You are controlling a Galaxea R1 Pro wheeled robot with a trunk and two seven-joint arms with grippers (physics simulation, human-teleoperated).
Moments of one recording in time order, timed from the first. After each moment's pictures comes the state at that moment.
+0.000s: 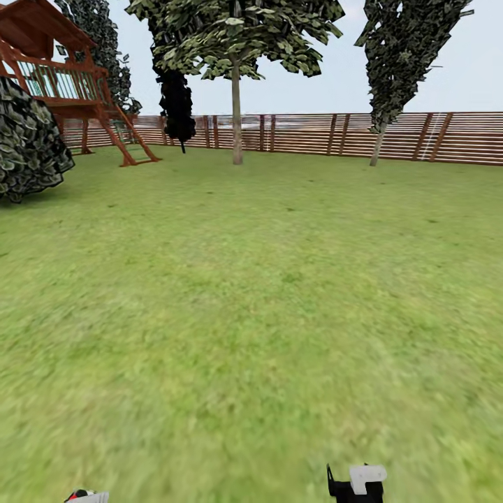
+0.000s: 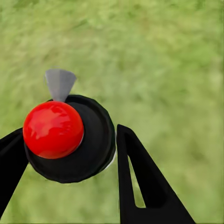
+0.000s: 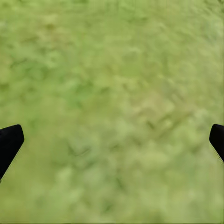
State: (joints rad) left arm -0.31 0.21 0.06 -0.08 0.12 -0.65 0.01; right arm -0.41 0.00 0.13 -0.03 0.04 -0.64 -0.21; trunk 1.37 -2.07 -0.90
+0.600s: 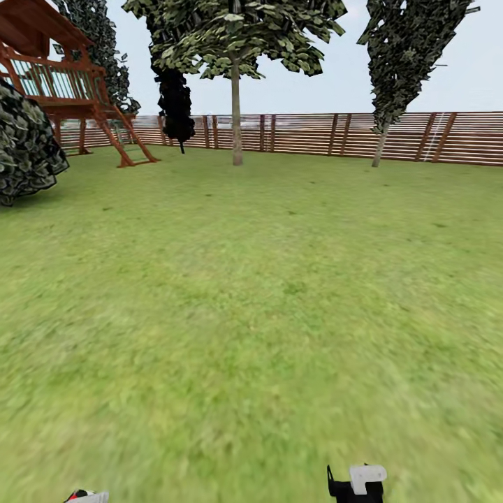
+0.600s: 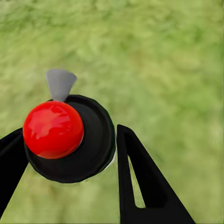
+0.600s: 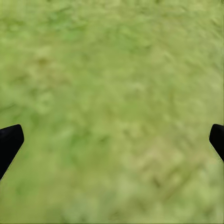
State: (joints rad) left arm -0.31 0.21 0.06 -0.08 0.12 -0.65 0.01; right arm -0.41 0.00 0.13 -0.03 0.03 -0.64 -0.21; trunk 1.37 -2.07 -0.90
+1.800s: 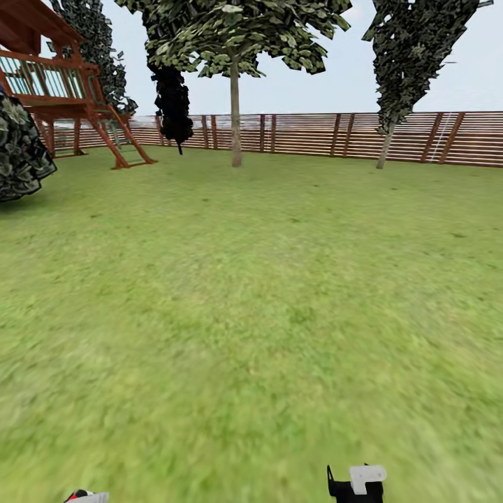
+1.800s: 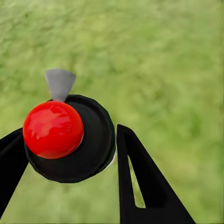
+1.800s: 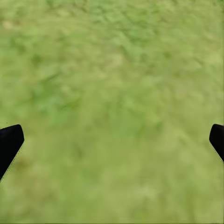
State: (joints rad) left arm -0.31 0.21 0.06 -0.08 0.12 -0.65 0.01; right arm -0.41 0.00 0.13 -0.03 0.04 -0.64 -0.21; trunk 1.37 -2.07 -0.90
